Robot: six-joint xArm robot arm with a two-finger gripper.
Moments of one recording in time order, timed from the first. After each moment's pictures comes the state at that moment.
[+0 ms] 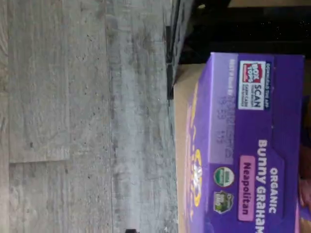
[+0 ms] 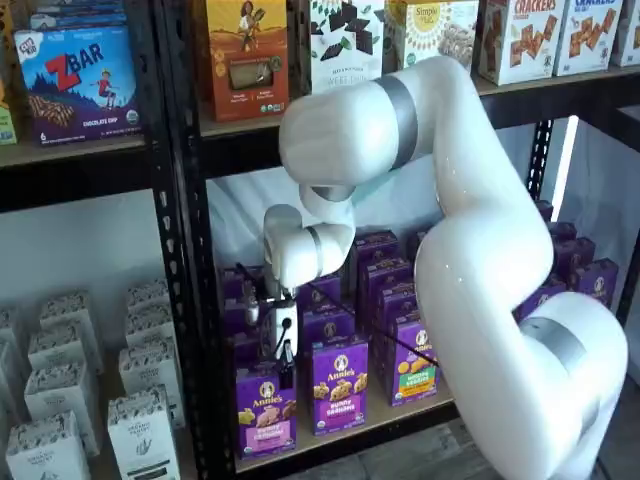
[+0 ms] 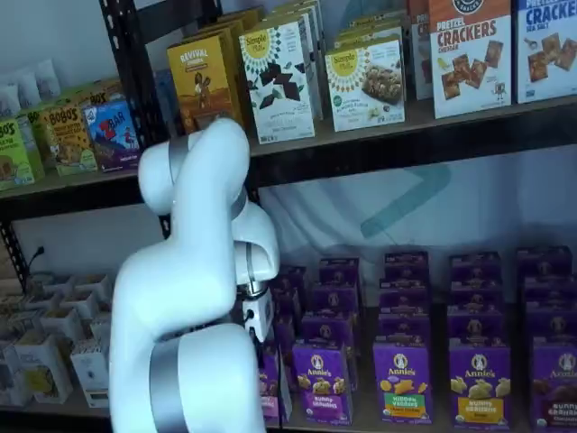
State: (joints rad) arm 0.36 0.92 -1.42 0.11 0.48 -1.30
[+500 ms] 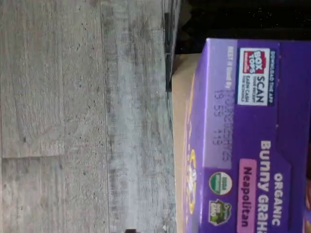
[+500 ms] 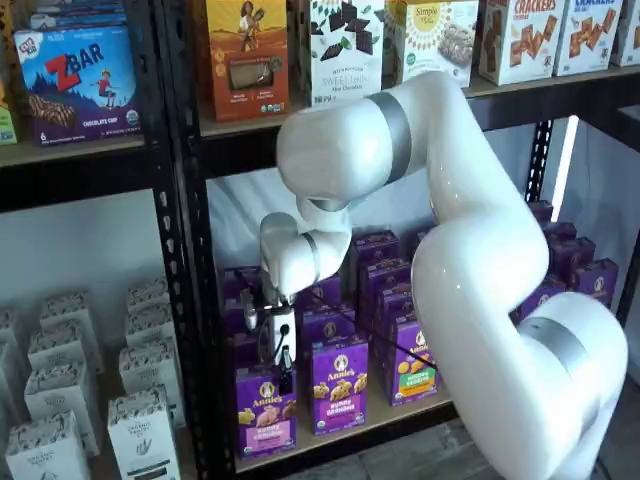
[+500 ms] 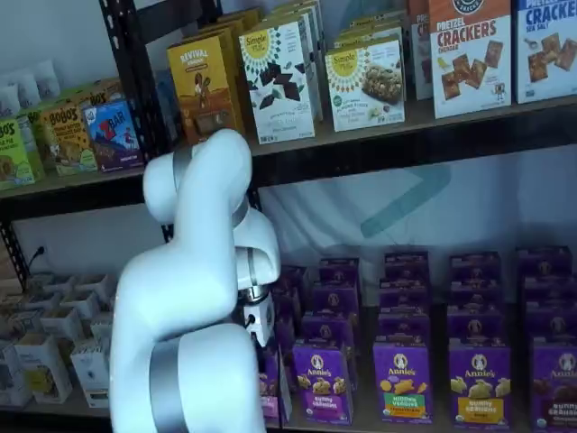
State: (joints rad) arm 0.36 0.98 -1.49 0.06 0.51 -1.26
